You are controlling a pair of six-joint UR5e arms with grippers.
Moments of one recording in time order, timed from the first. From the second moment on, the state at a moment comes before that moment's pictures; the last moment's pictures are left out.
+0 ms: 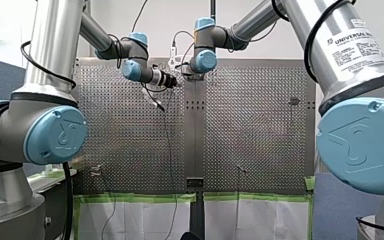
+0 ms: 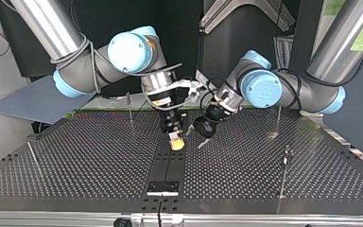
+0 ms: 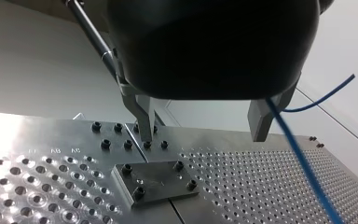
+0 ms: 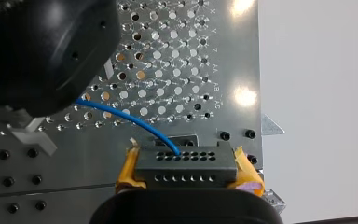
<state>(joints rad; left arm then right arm) -0.22 -1.75 -1.63 -2.93 -1.18 -2.57 2.37 -1.12 1.21 -0.21 1.65 1.61</state>
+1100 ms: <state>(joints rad) -0.24 -1.75 -1.65 -2.90 -1.25 -2.50 2.37 -1.12 1.21 -0.21 1.65 1.61</state>
